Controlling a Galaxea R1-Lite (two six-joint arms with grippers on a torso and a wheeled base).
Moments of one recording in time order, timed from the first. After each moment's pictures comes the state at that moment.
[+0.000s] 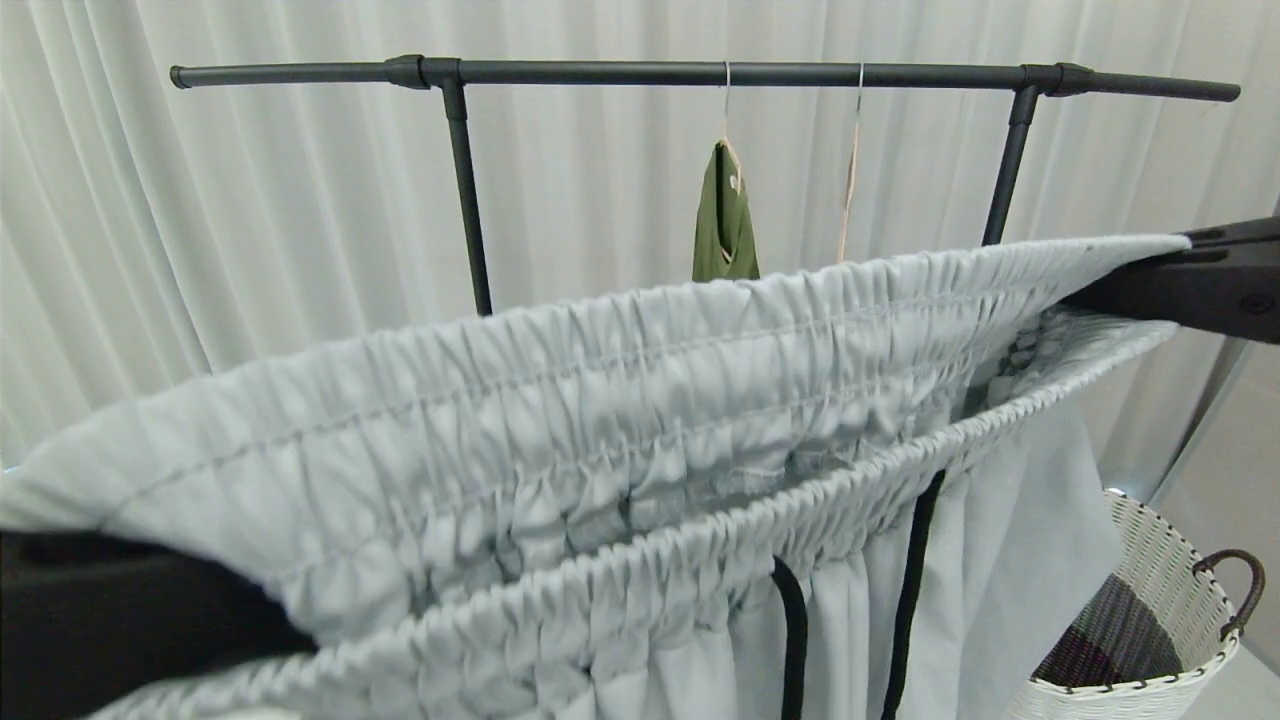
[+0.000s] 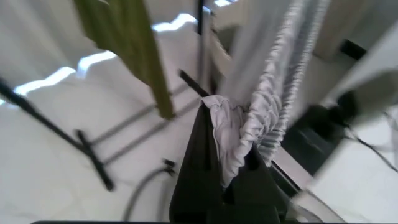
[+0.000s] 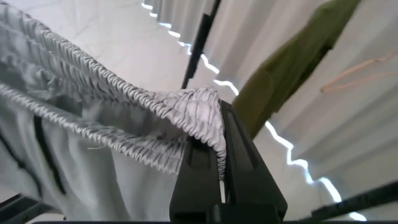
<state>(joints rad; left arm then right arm) -1.38 1.25 -1.50 0.77 0.51 -0.38 0.87 1.23 -1.37 0.37 0.04 -0.14</state>
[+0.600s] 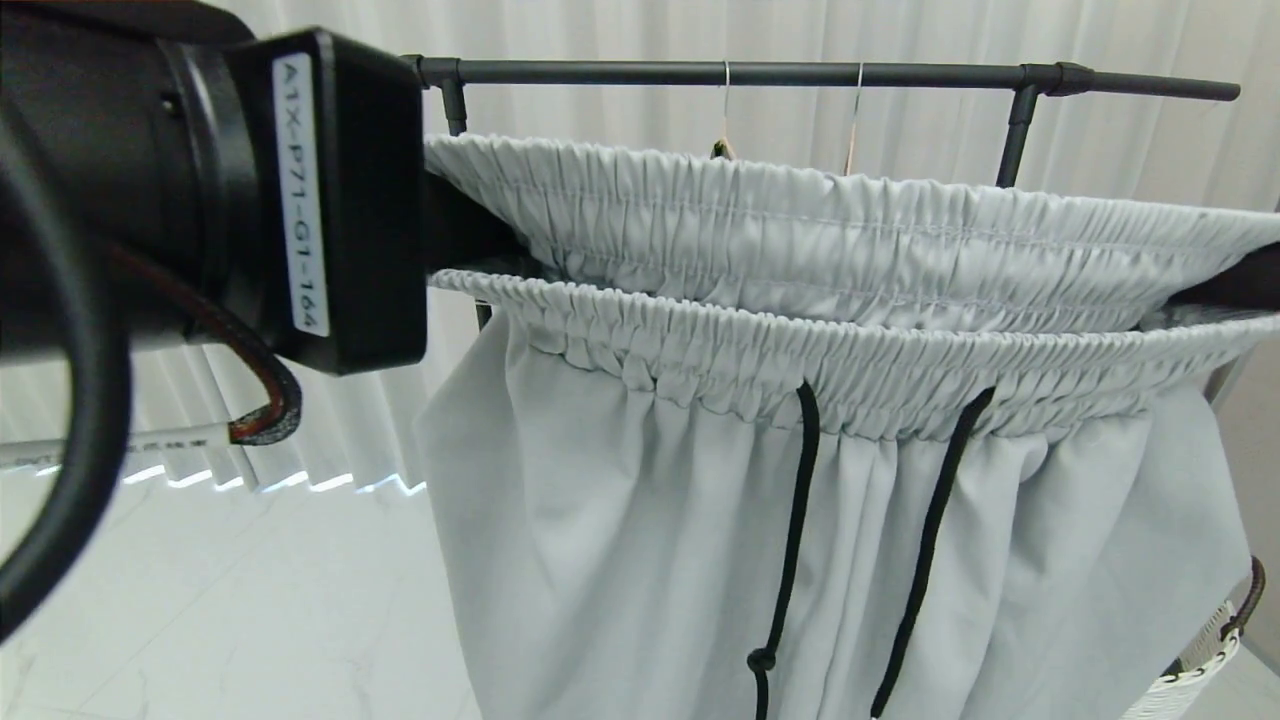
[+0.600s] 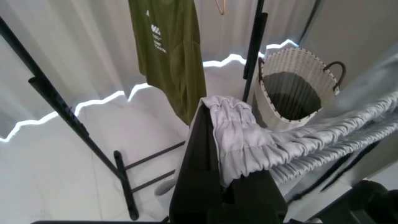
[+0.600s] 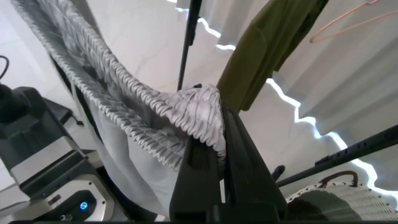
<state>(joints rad) -1.09 1.41 -1.62 0.58 0.52 -0.20 0.83 1.25 -1.61 0.74 0.04 -0.06</state>
